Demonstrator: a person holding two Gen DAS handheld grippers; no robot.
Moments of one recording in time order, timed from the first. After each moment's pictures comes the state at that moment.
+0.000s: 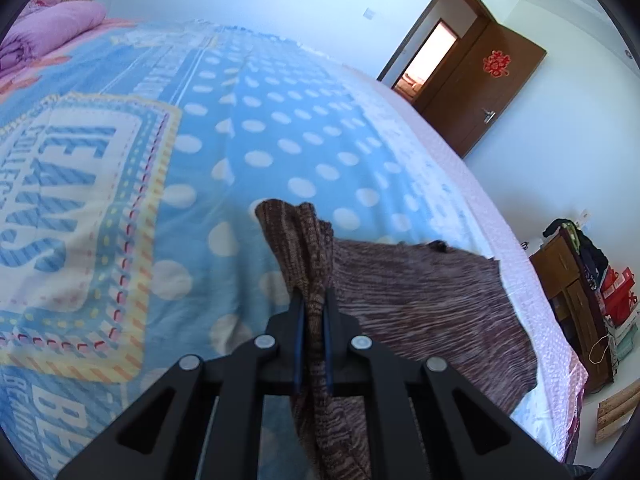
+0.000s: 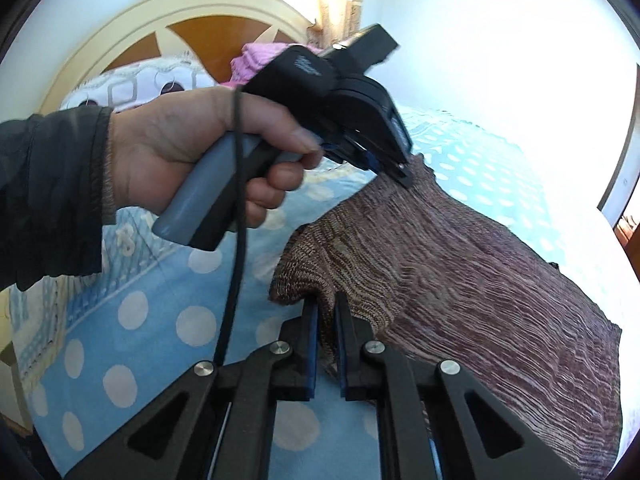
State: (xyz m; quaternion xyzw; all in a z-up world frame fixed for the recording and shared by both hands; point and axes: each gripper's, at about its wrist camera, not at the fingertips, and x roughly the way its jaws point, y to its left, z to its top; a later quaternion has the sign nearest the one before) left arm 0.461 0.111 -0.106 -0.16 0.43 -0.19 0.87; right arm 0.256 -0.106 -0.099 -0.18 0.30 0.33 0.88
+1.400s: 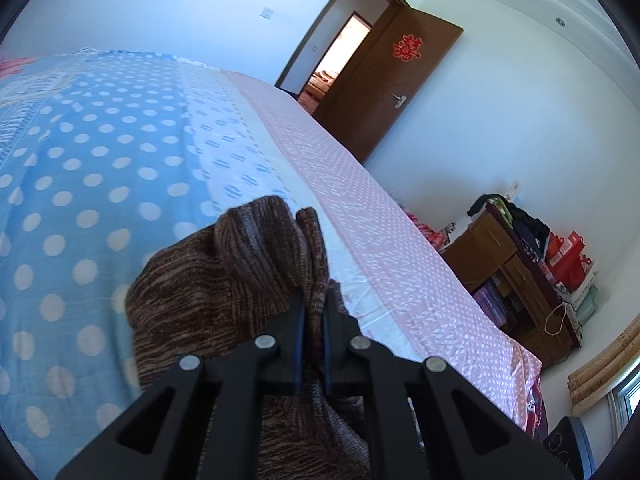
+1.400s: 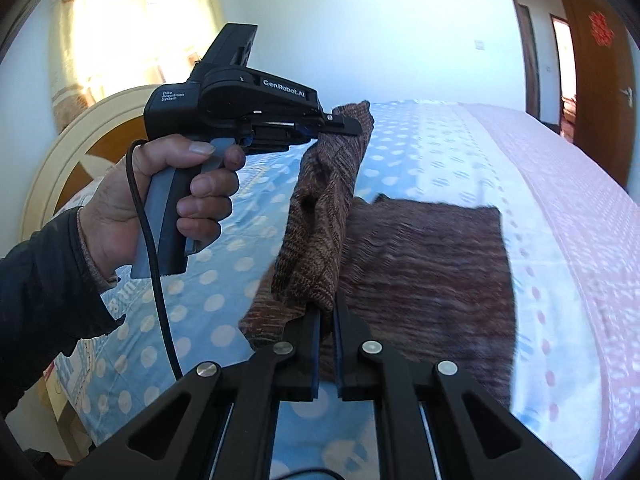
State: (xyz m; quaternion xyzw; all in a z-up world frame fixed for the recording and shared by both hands) left arm 0.467 -0.100 -0.042 -0.14 0.40 -0.33 0.85; right arm 0.250 -0.333 -0.057 0.03 0.33 0.24 0.91
